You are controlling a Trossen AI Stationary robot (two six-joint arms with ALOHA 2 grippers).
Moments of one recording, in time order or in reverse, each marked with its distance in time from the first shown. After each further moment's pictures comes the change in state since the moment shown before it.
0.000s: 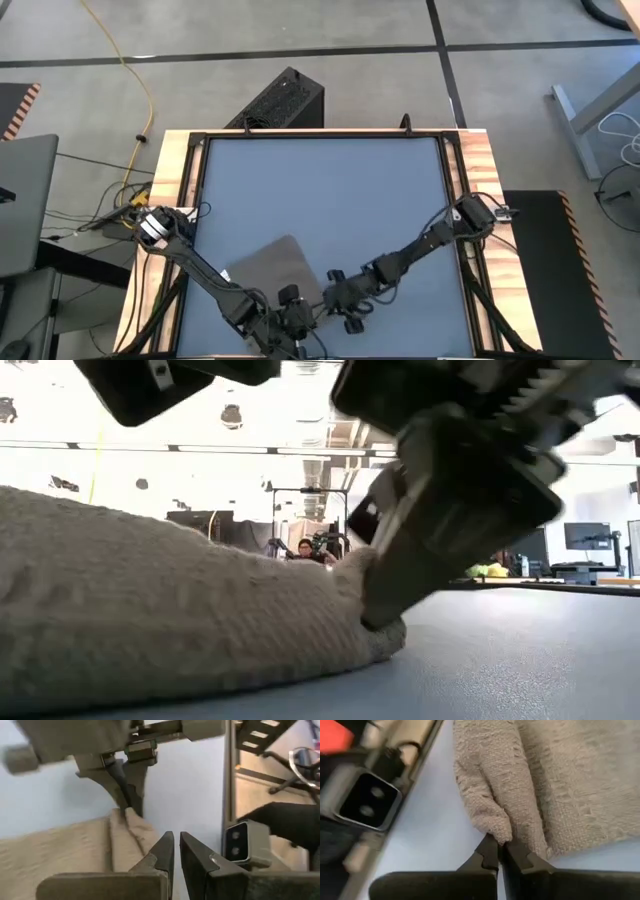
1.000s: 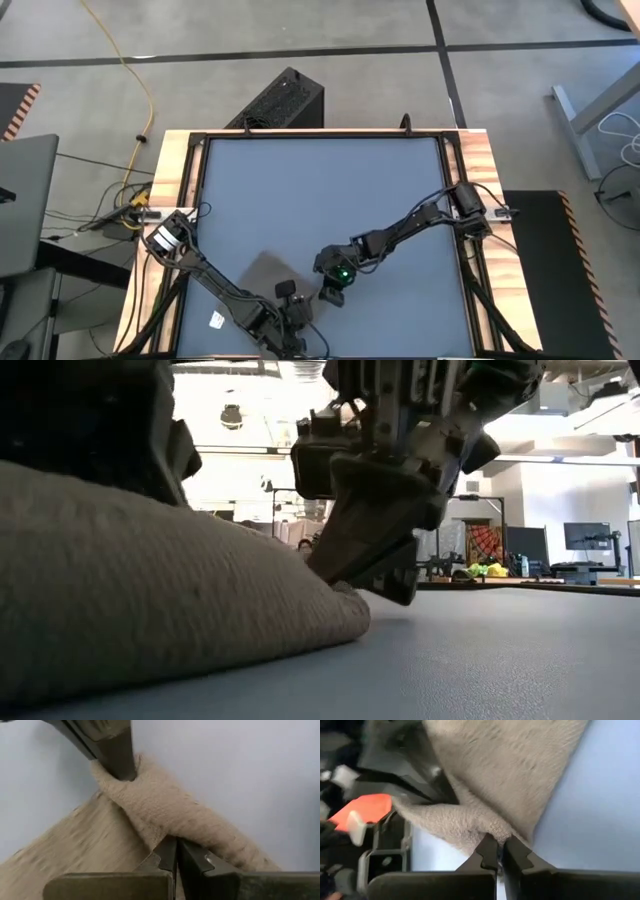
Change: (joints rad) left arm 0.000 0.134 0.002 -0.167 -0.003 -0.029; right arm -0.219 0.026 0.009 -0.046 -0.188 0.367
